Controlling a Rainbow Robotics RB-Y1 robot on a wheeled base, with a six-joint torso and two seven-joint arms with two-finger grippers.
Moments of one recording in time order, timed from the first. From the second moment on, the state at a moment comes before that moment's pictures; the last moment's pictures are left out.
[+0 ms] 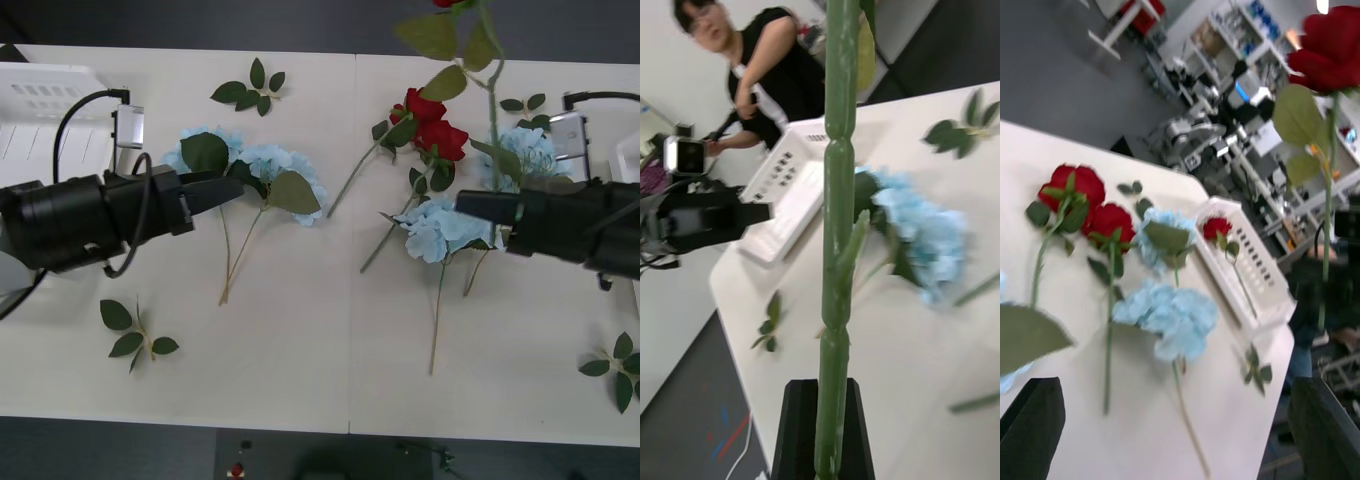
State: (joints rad) right arm -0.15 -1.18 0.33 -1.91 -2.43 0.60 2.46; left arm -0.26 0.96 -0.39 -1.75 2.40 0.63 -2.48
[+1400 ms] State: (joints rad) right arm -0.11 -1.53 0.32 -1.03 -2.09 0.78 2.13; left arm -0.52 0.53 -0.27 -1.43 0.62 1.06 -1.26
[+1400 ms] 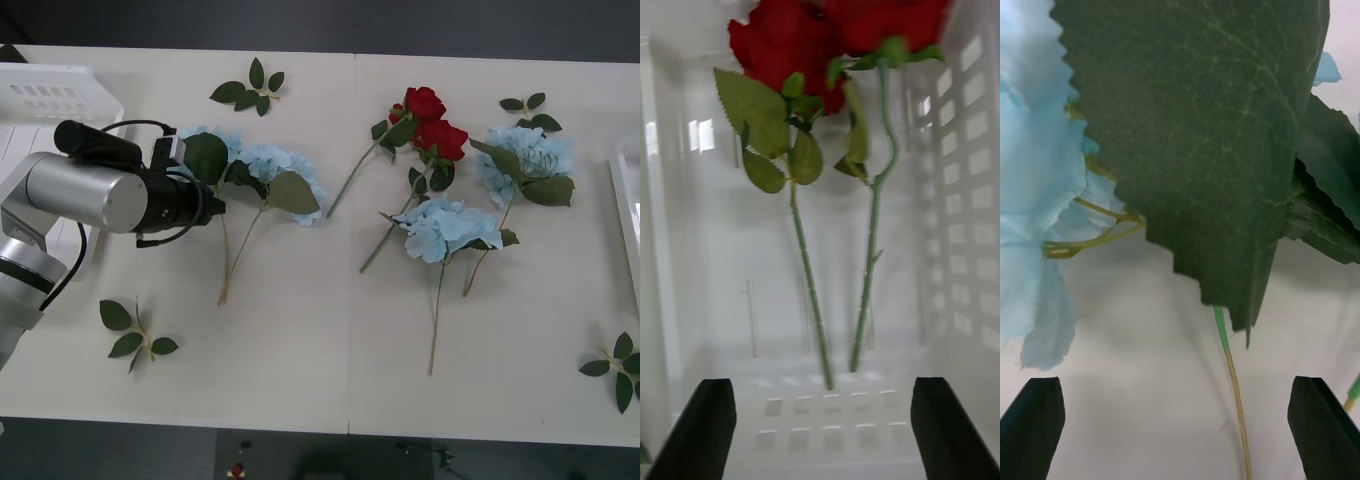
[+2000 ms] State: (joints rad) right arm -0.49 -1.08 0.32 -1.30 -1.32 0.95 1.04; left arm -0.55 0.48 -0.34 -1.42 0.36 1.00 -1.16
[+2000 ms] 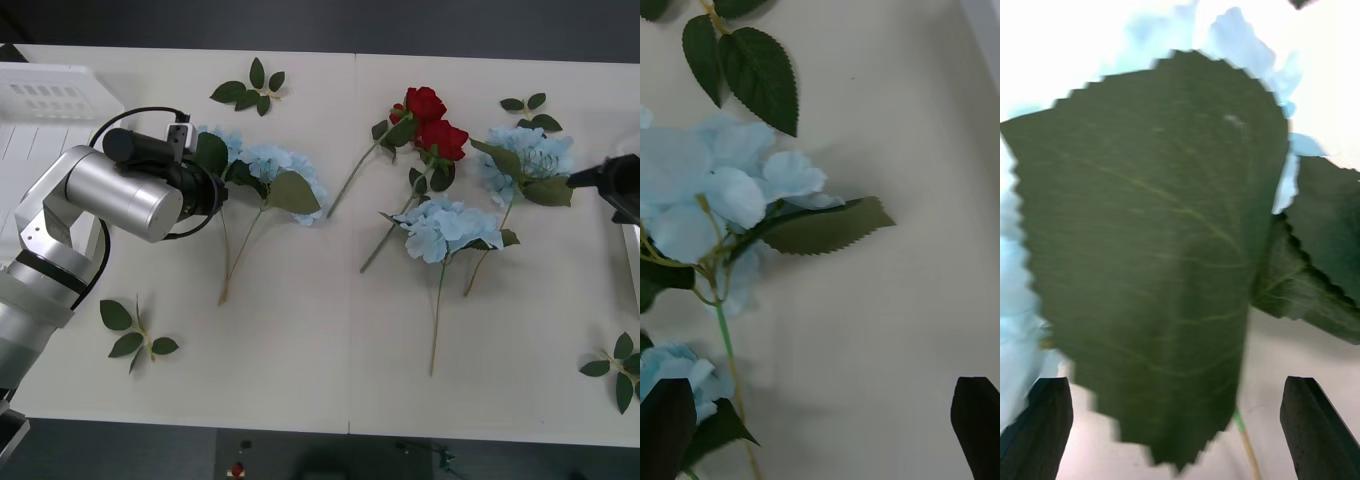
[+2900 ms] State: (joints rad) right arm -0.80 -0.62 0.56 -1.07 -0.52 1.12 0.62; left arm -0.62 0.40 -0.38 -1.20 0.32 0.88 -1.15
